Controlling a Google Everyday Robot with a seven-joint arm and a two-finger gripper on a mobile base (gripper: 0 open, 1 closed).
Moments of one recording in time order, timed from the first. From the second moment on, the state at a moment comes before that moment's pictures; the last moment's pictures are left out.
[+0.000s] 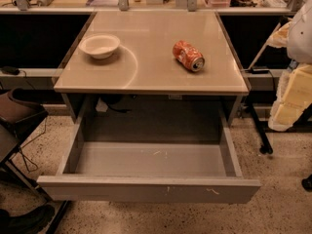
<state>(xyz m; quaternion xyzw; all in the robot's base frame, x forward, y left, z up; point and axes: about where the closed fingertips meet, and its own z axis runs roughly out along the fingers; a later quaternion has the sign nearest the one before) 0.438 -0.217 0.976 -0.60 0.78 -0.03 0.16</state>
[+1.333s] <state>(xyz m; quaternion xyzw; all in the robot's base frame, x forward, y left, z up) 0.584 -0.241 0.990 -0.54 0.82 -0.05 0.18</state>
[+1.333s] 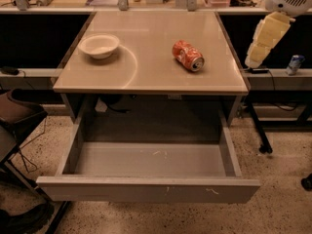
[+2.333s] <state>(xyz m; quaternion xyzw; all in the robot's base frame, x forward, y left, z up) 0.658 -0.181 0.977 -0.60 0.77 0.01 0.21</state>
